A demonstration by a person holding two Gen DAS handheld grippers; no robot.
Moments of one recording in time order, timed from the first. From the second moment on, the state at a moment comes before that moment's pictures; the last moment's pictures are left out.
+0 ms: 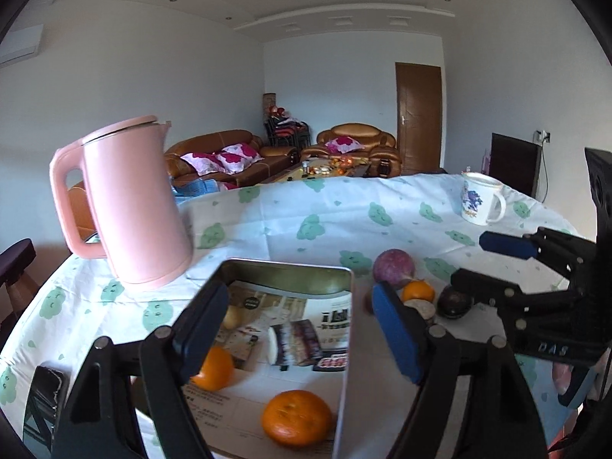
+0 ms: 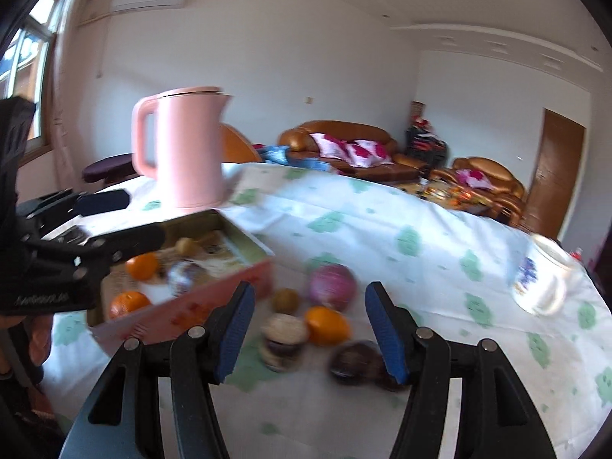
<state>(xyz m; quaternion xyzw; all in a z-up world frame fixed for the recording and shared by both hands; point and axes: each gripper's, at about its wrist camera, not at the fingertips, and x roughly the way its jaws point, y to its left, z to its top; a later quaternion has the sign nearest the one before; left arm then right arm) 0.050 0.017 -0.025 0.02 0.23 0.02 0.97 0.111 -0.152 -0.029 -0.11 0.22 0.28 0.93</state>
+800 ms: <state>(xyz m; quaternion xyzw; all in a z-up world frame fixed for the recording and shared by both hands) 0.121 -0.068 -0.078 0.06 0.39 -0.09 0.92 0.138 -0.194 -0.047 -0.08 0.28 0.24 0.93</state>
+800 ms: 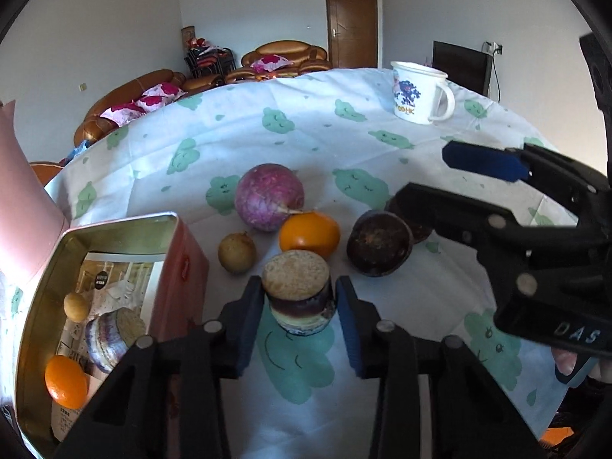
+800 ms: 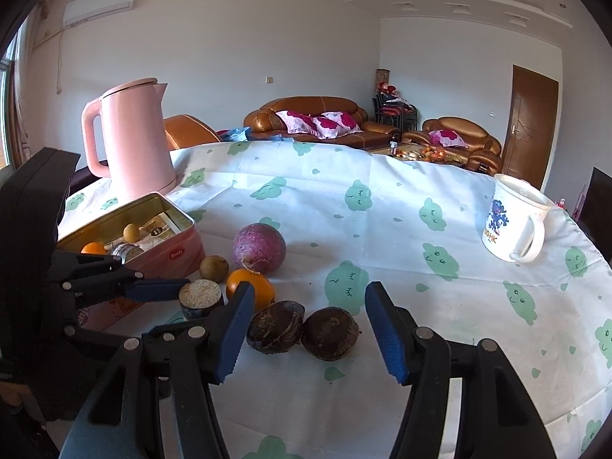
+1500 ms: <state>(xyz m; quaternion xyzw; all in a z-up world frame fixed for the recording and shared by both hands) 0.100 -0.037 -0.056 0.01 0.30 -0.05 0.95 0.147 -0.147 -0.076 -0.19 0.35 0.26 0.88</state>
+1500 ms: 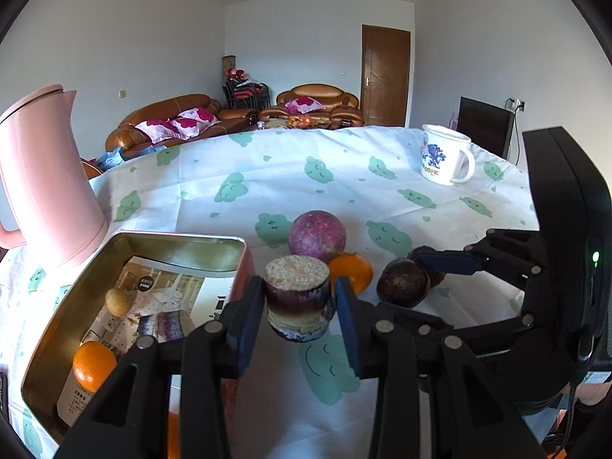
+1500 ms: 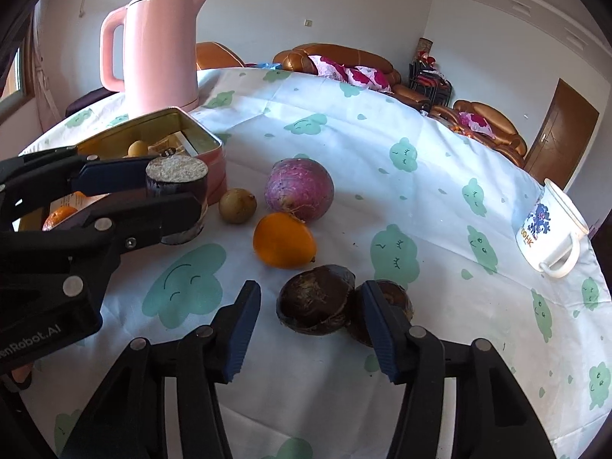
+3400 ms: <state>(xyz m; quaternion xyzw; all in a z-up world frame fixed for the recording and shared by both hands) 0.074 -0.027 -0.043 0.00 0.23 -0.01 0.97 0.125 -0.173 -0.048 -0.13 0.26 0.31 0.90</state>
